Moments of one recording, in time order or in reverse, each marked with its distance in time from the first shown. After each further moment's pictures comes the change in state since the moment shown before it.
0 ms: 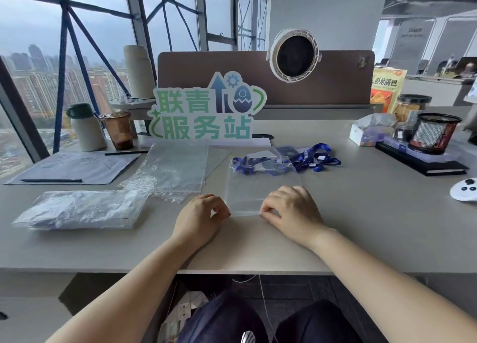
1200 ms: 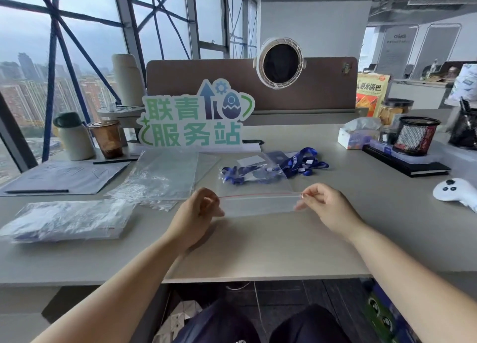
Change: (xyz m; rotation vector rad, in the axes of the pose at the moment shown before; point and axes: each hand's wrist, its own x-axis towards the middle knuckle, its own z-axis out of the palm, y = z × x) left_hand 0.009 0.013 0.004 -0.325 -0.045 -0.085; right_hand -0.034 0.063 -0.043 0.764 0.014 0.635
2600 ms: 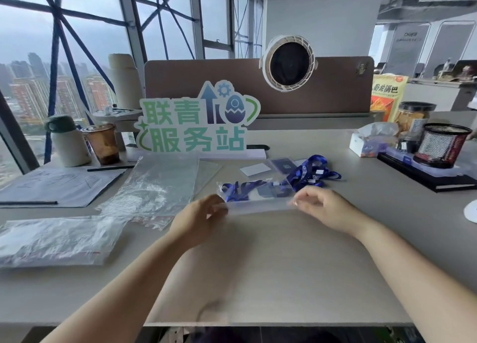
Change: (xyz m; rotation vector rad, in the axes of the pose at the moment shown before) left_hand 0.061 -0.020 0.006 0.302 -0.076 0.008; right_hand 0.068 0.007 -0.005 -0.170 -0.319 -0.102
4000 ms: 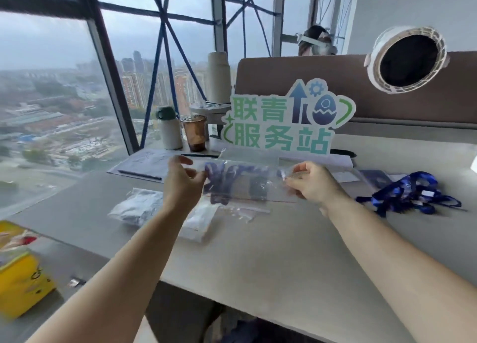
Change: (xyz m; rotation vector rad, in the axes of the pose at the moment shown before) left_hand -0.032 -0.052 -0.133 -0.303 0.641 -0.489; right_hand 0.098 -0.133 0.112 0.365 0.057 0.107
